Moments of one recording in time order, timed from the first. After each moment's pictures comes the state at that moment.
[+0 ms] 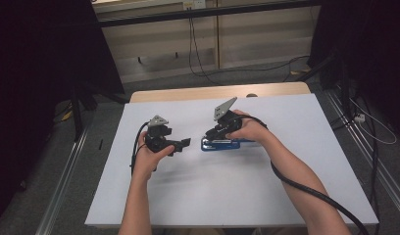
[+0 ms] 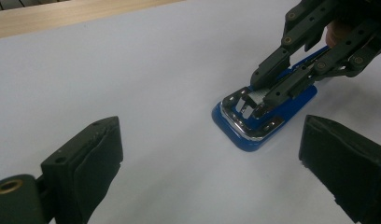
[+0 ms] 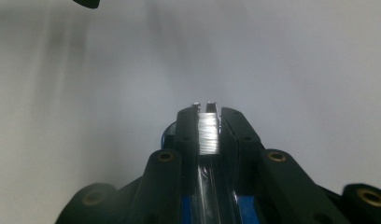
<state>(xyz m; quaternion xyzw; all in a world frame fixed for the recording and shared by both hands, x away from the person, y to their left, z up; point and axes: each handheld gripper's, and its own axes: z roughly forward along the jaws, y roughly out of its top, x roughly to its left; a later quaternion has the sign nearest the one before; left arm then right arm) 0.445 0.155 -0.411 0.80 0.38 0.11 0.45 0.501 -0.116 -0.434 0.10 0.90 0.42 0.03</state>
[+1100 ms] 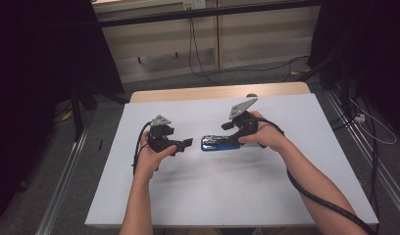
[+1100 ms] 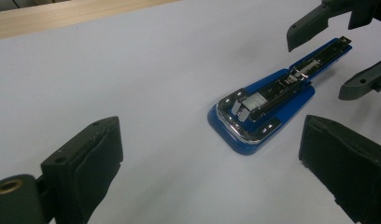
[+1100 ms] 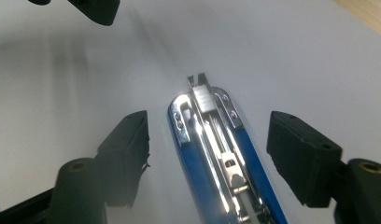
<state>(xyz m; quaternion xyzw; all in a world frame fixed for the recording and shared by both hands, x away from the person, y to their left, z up) 0.447 0.149 -0.413 0.81 0.37 0.11 0.45 0.466 -0.156 -0.418 0.20 0.88 0.43 0.06</state>
